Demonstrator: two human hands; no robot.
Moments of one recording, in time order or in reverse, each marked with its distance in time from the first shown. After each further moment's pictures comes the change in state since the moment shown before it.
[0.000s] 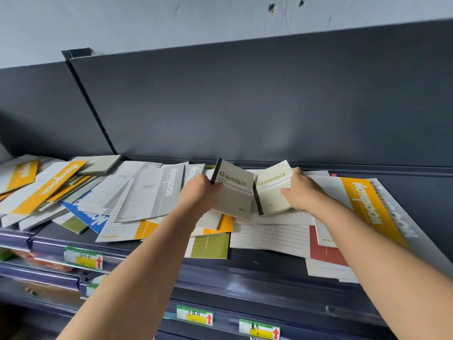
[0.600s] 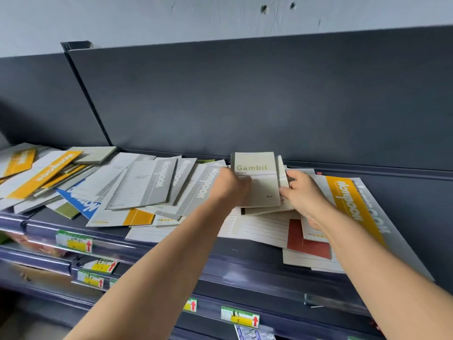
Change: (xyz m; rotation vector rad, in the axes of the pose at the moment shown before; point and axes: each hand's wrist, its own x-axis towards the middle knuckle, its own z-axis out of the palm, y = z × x) left_hand -0.043 0.071 0.042 -0.337 -0.042 -0.066; right_hand -0.033 0.035 -0.005 0.741 -0.001 -0.085
